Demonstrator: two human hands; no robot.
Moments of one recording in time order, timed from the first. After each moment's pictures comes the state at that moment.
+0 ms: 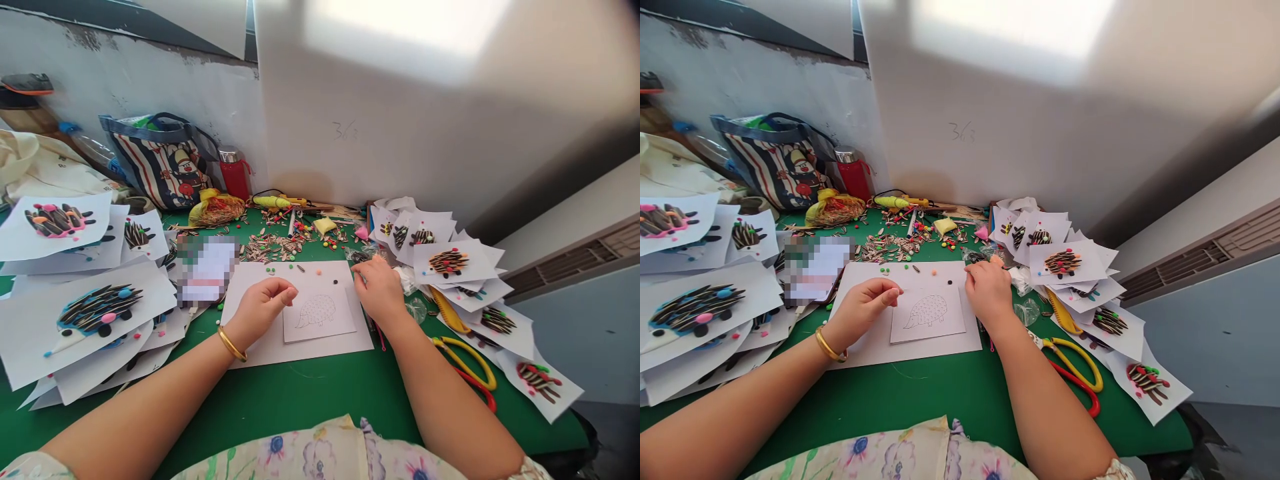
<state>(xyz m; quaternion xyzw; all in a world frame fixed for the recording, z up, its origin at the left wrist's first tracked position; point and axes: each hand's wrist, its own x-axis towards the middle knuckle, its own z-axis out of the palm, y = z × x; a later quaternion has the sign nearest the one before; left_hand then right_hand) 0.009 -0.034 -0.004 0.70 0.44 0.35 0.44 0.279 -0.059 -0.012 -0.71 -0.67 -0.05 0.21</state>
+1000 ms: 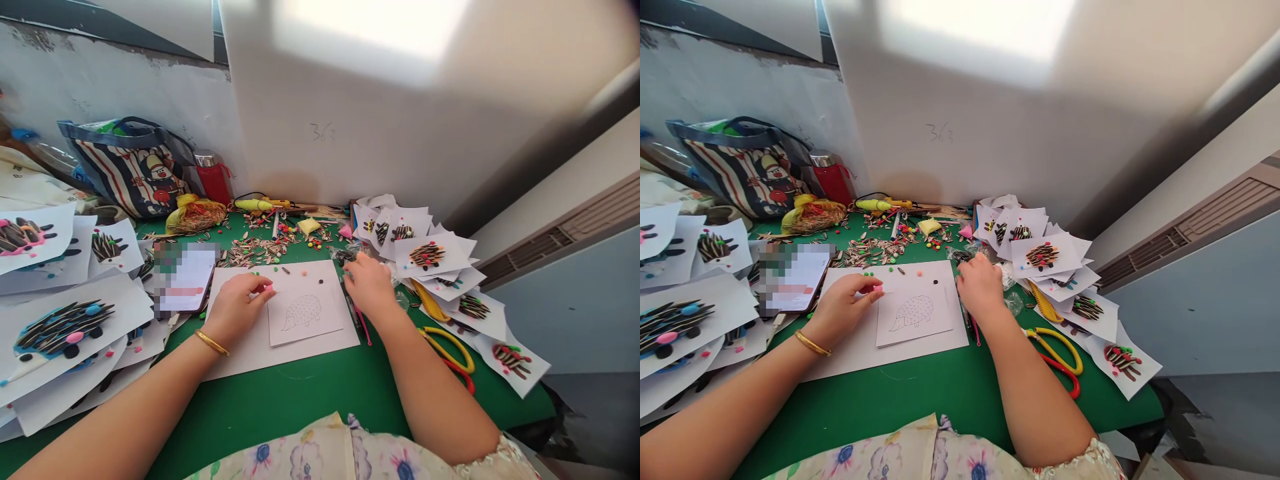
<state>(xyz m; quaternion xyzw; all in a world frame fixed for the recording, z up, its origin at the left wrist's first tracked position) -0.003 -0.007 -0.019 0.83 0.45 0.27 0.18 0.293 -0.062 0.002 -0.74 -0.67 -0.07 0.09</state>
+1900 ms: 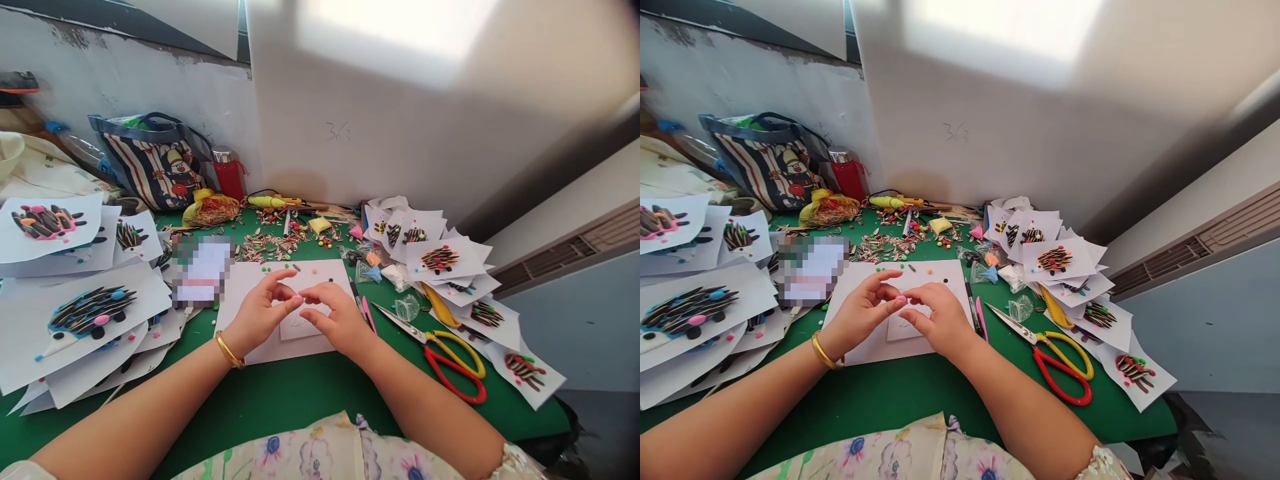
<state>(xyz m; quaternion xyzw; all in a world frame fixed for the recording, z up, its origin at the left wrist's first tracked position) 0.018 -0.047 -0.001 0.66 0.39 0.37 0.54 0.203 -0.099 0.007 -0.48 -0.73 0.24 0.42</state>
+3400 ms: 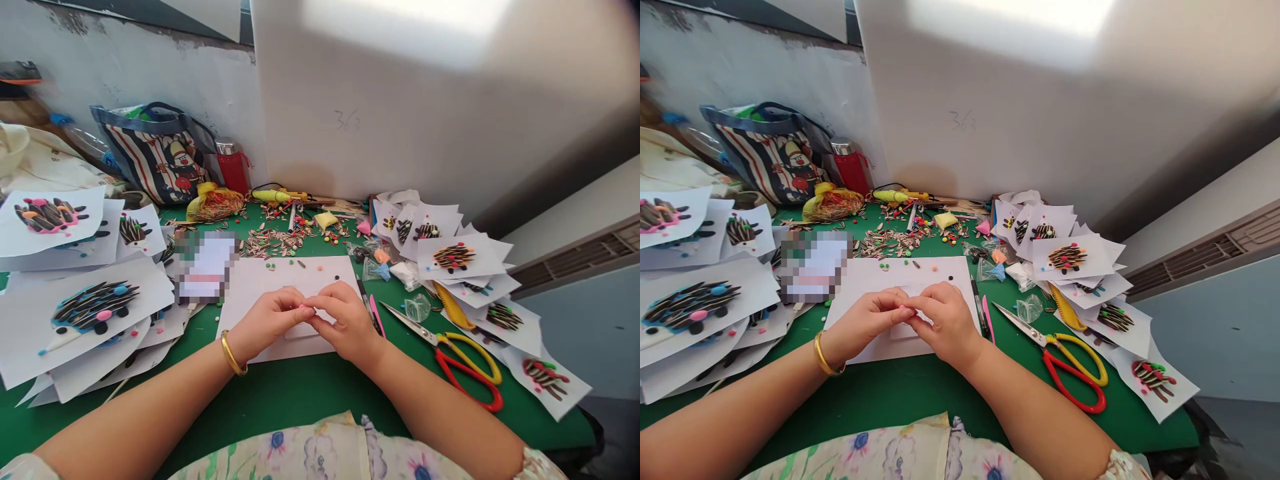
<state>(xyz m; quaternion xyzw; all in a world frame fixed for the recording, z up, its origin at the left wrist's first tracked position) 0.018 -0.054 0.003 0.67 0.35 0.28 0.59 0.205 -0.102 -0.007 -0.44 -0.77 0.10 0.44</state>
